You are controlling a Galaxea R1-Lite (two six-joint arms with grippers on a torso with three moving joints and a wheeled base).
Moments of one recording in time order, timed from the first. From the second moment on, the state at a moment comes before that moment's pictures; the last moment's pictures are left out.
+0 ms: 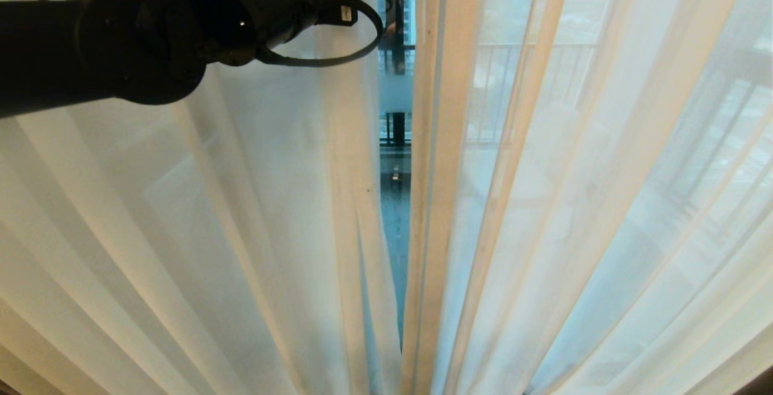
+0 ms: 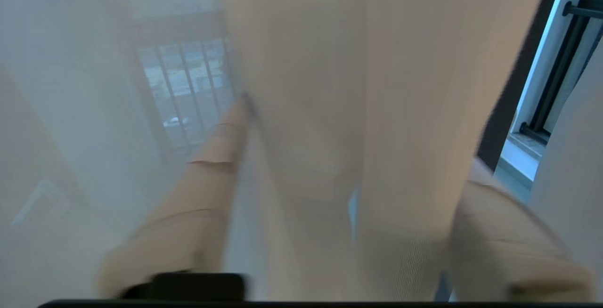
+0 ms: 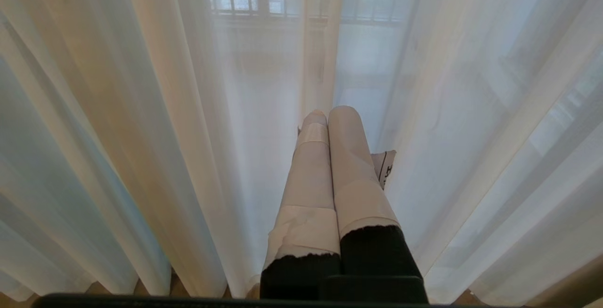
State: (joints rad) left arm -0.58 1.88 -1.80 -0.26 0.33 0.10; right arm 0.01 0.00 0.00 0.00 0.02 -0.03
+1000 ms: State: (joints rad) left arm -0.54 1.74 -1.68 -0.26 0.33 0.14; right arm 0.01 0.00 0.00 0.00 0.02 -0.03
